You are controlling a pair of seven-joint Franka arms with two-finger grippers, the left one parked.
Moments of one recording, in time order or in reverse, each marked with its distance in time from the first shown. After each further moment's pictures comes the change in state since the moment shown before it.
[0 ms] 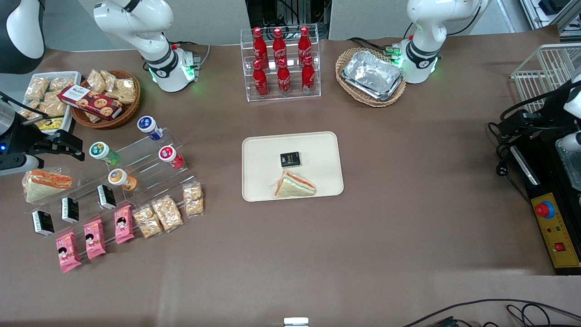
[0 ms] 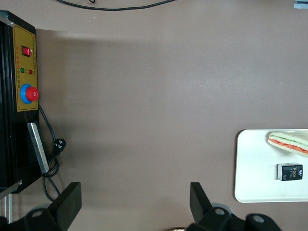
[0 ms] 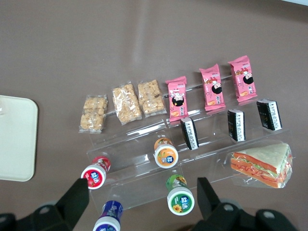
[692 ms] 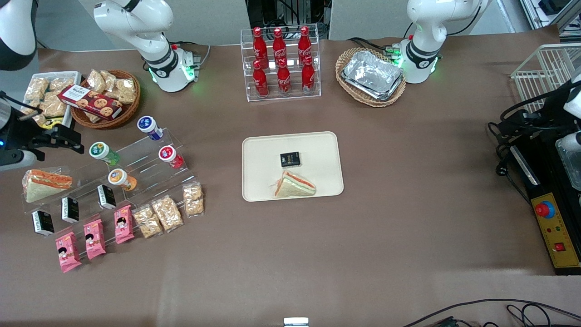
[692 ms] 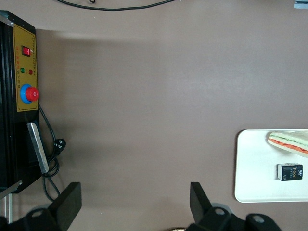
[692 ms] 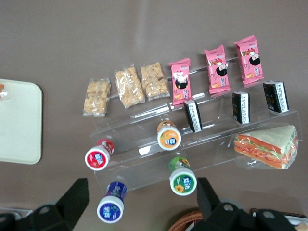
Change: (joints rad) arm -0.002 -0.020 -0.022 -0.003 0.021 -0.078 -0.016
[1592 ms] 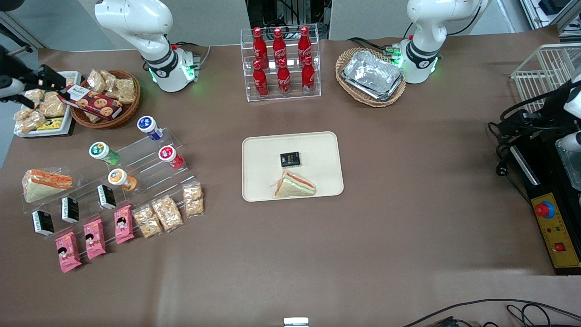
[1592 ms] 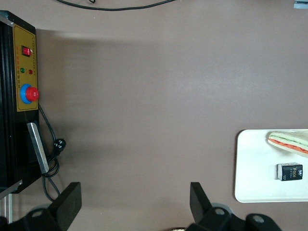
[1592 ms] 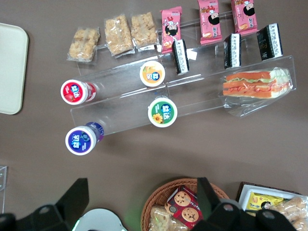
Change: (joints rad) arm -0.174 -0.490 -0.023 -0.544 -0.003 0.101 -0.255
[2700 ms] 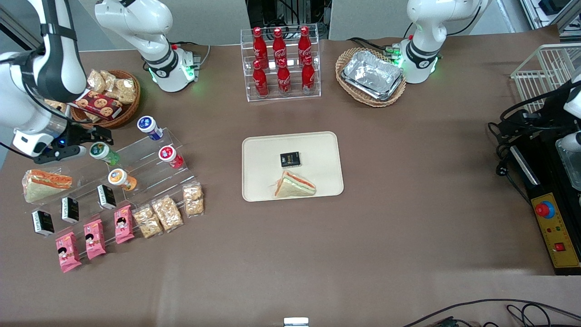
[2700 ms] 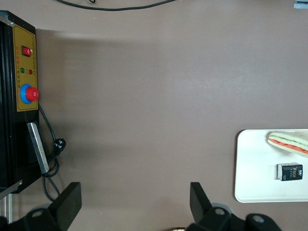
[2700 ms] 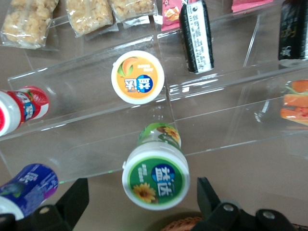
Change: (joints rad) arm 0.004 0.307 0.010 -0.215 0.000 0.391 0.015
